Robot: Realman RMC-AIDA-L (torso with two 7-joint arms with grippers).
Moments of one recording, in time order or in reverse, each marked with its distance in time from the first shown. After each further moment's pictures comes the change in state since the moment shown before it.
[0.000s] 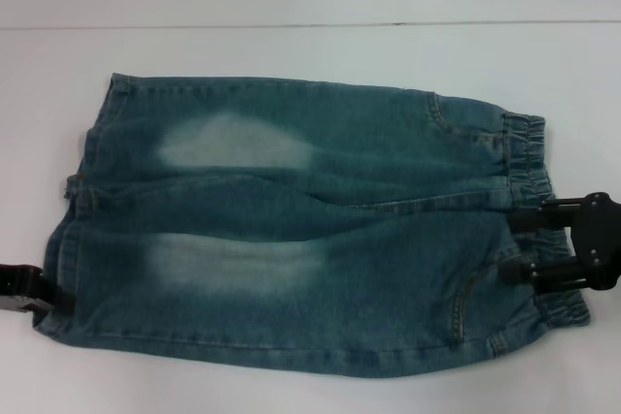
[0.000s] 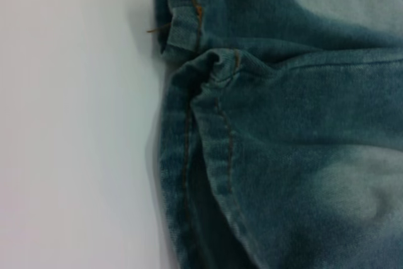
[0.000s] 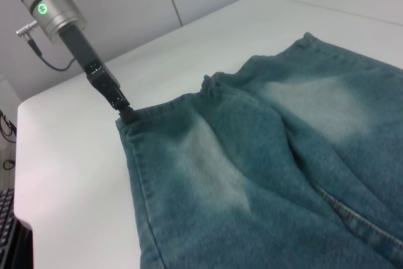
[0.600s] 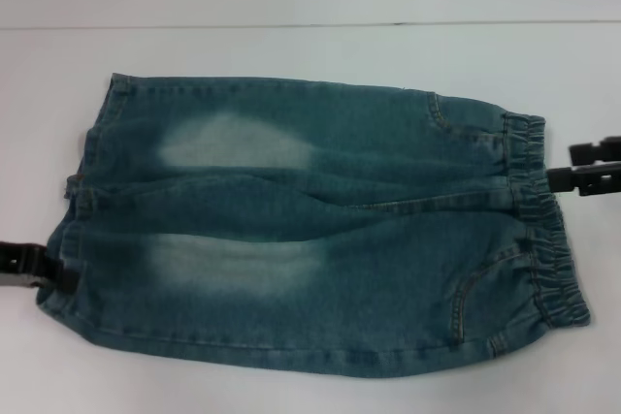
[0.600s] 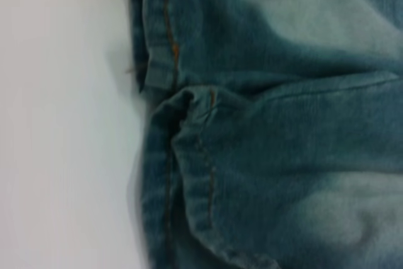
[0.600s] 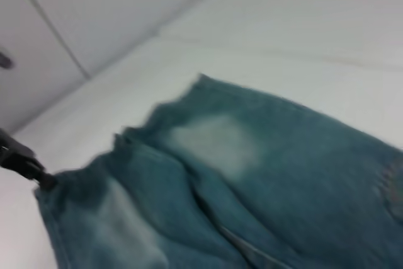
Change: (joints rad) left arm -0.024 0.004 0.000 0.005 -0.023 -0.007 0.014; right arm 0.053 -0.043 0.093 -0.152 -0.062 0.002 0.407
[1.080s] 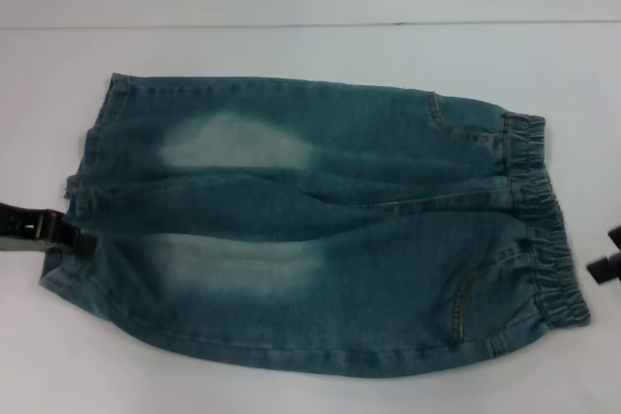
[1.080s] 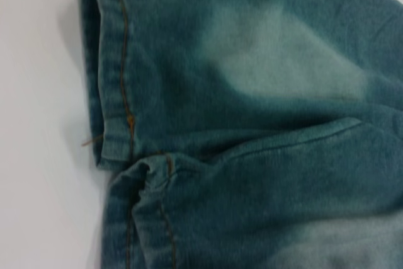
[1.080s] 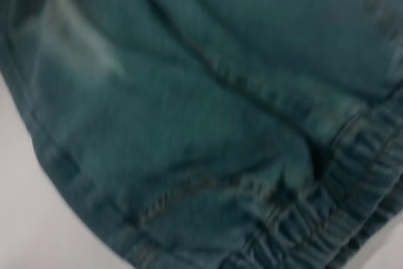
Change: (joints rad) left arm -0.040 0.000 0.005 0.000 -0.043 -0.022 0.006; right arm 0.105 -0.001 -0.101 -0.064 -0.402 -0.106 0.078
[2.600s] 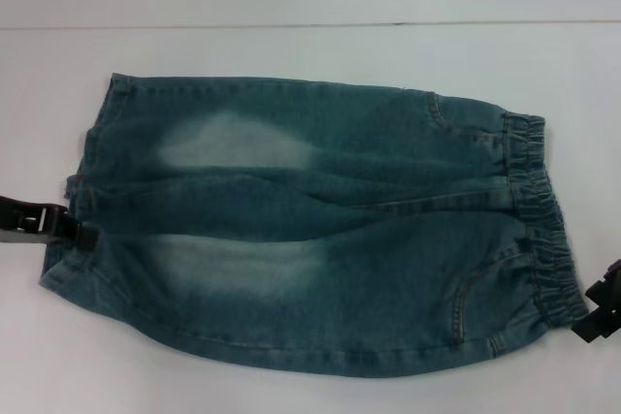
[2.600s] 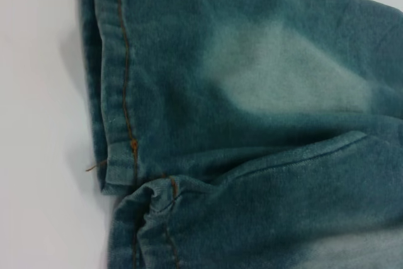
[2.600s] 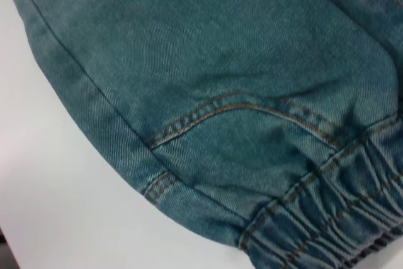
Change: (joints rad) left arm -0.005 -0.003 0.000 -0.007 -0.002 -0.034 0.023; right arm 0.091 0.021 -0.194 0.189 -0.116 0.084 0.013
